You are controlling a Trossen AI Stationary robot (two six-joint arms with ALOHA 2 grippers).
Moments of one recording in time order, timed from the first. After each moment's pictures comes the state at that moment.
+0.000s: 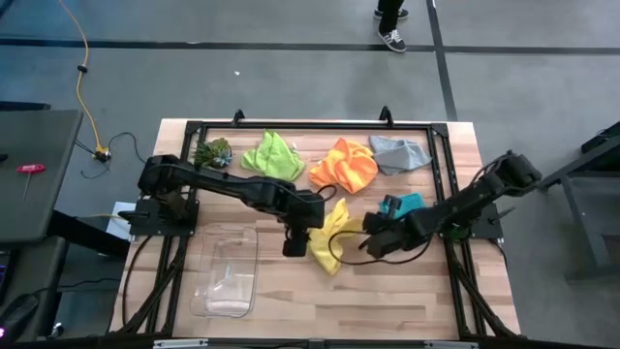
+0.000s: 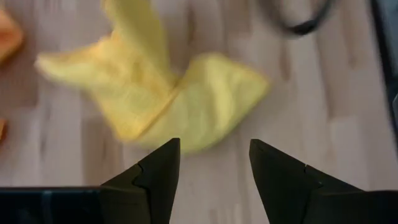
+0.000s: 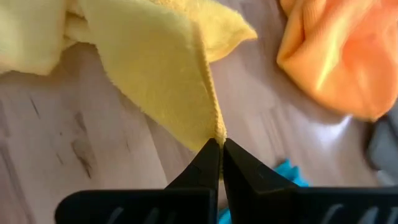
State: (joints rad) left arm -0.03 1.82 1.51 -0.75 0.09 -0.08; right arm 0.42 1.44 0.81 -0.68 0.54 0.63
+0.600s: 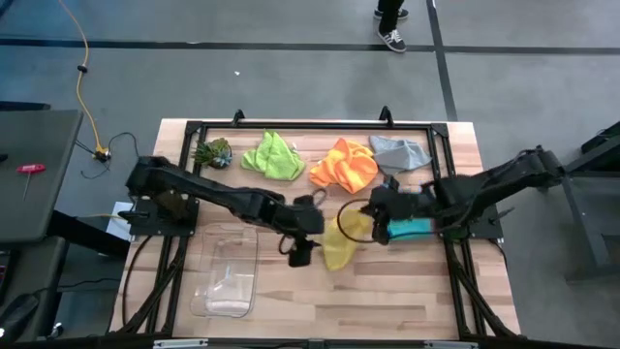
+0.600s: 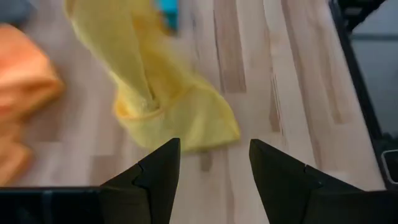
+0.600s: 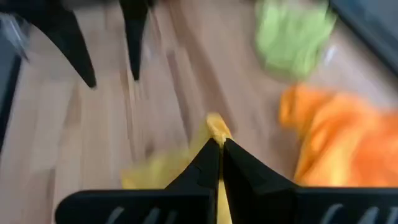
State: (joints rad) left arm -0.10 1.70 1.40 -0.54 -0.08 -0.18; right arm 0.27 1.15 1.02 -0.59 0.36 0.37
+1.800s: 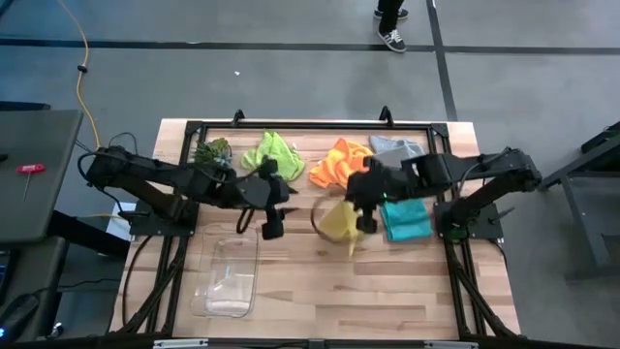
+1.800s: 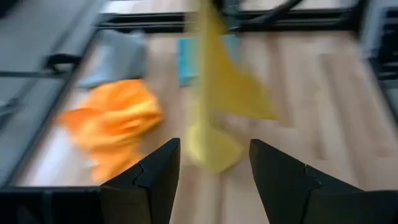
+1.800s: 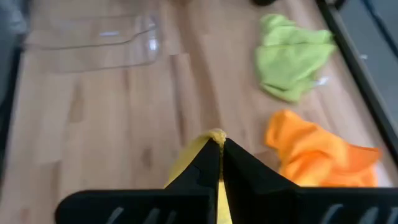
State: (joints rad) left arm -0.10 1.38 1.30 -0.58 -0.31 -0.12; right arm 0.18 1.45 1.58 -0.98 0.24 0.23
